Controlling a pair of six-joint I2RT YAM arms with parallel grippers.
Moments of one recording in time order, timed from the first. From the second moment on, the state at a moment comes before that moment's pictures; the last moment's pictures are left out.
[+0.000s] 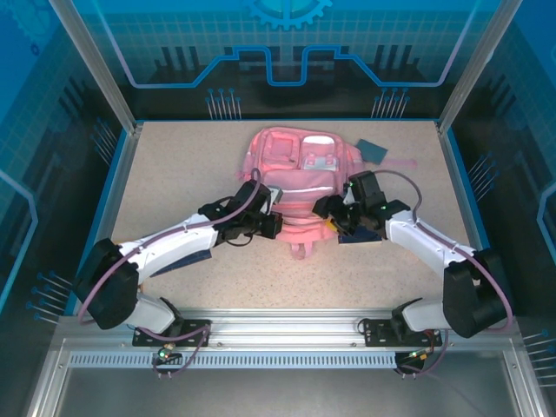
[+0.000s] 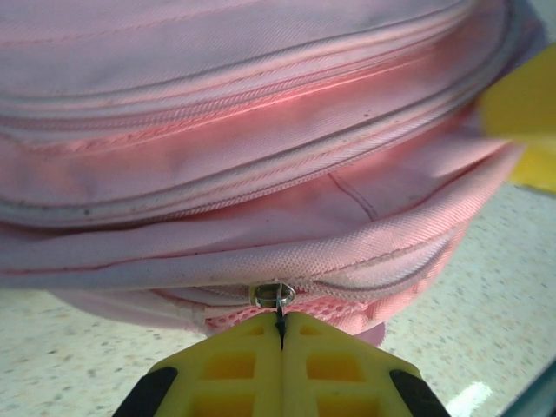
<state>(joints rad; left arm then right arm) -0.70 1.44 0.97 -0.38 0.13 -0.47 0.41 1.36 0.83 -0.36 -0.42 1.01</state>
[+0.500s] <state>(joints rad) -0.72 1.44 0.97 -0.42 0.05 -0.42 0.46 1.39 0.89 -0.47 -0.29 1.07</state>
